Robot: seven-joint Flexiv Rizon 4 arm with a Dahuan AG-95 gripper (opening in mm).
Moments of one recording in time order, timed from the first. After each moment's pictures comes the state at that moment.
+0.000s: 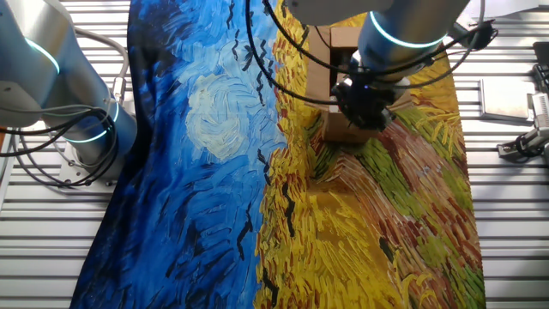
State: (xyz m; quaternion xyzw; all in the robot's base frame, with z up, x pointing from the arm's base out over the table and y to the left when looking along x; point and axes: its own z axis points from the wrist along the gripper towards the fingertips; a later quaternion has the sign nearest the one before) arm 0.513 -0.004 0.131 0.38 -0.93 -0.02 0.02
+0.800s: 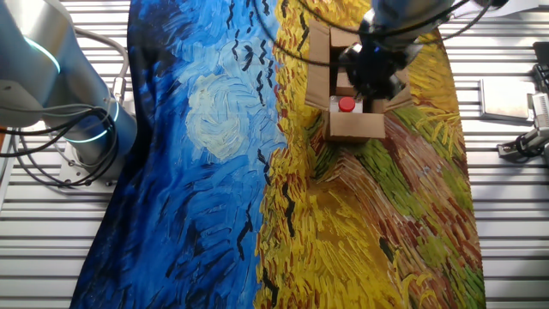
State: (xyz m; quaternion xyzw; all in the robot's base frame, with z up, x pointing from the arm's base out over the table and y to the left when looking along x) arm 0.529 0.050 0.163 0.35 -0.94 -0.03 0.02
